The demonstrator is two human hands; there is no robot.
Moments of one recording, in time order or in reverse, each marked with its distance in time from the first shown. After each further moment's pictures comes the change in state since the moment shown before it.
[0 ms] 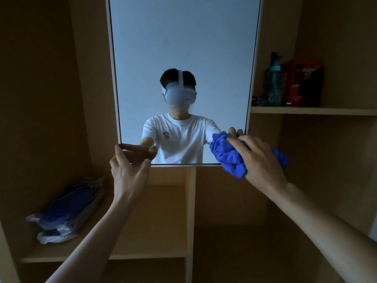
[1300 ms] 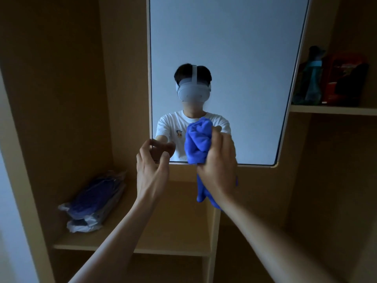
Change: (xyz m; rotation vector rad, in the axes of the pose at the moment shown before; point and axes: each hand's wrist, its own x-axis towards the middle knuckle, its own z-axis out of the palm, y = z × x) left_hand 0.013 -0.016 -0.017 -0.131 0.018 0.076; right_hand 0.064 -0.176 0.055 0.350 0.305 0.367
